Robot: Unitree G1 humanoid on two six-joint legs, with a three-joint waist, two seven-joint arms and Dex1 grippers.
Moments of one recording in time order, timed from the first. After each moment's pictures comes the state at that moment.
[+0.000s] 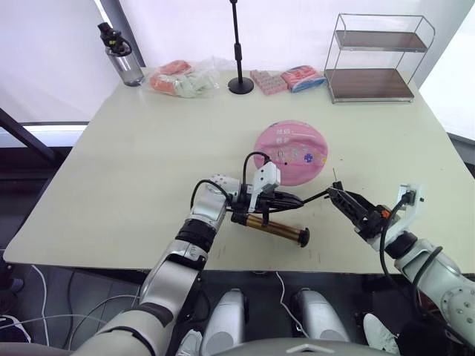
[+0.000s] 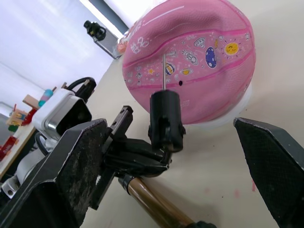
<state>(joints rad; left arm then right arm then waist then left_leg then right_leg) -0.71 0.18 -0.21 0.62 -0.08 0.02 -1.36 0.12 -0.40 -0.23 -0.58 1.28 0.72 0.09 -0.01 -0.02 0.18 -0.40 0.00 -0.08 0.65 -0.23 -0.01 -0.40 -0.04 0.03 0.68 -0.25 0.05</state>
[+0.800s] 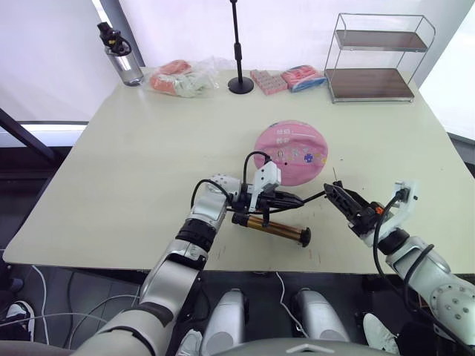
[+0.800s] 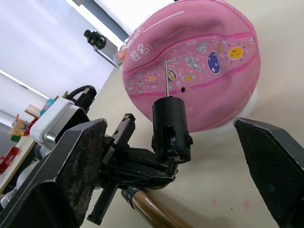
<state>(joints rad) -0.71 0.18 -0.21 0.62 -0.08 0.02 -1.35 0.11 -0.33 -0.19 -0.57 1.21 0.68 0.08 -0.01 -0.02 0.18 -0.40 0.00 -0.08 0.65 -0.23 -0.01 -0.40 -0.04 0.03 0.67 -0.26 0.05</state>
